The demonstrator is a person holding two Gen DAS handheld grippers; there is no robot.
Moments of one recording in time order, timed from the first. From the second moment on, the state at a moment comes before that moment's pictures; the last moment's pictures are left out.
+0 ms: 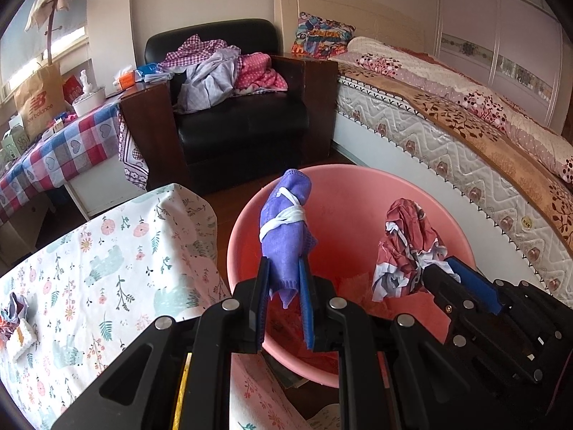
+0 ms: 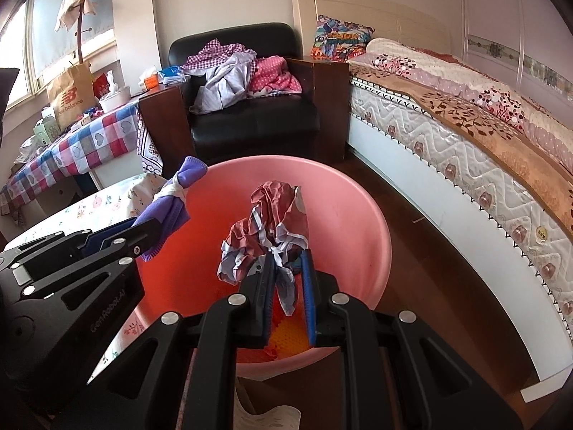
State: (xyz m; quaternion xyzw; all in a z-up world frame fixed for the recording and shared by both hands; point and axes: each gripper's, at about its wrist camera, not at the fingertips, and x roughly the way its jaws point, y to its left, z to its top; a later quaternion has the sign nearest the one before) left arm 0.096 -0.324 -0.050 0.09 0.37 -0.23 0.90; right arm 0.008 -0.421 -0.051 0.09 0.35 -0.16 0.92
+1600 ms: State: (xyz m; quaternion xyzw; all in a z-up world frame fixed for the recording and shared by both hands) left arm 0.122 -0.322 -0.066 0.07 0.39 -0.23 0.89; right arm 0.038 -0.432 -0.077 0.09 0.39 -0.17 0.90
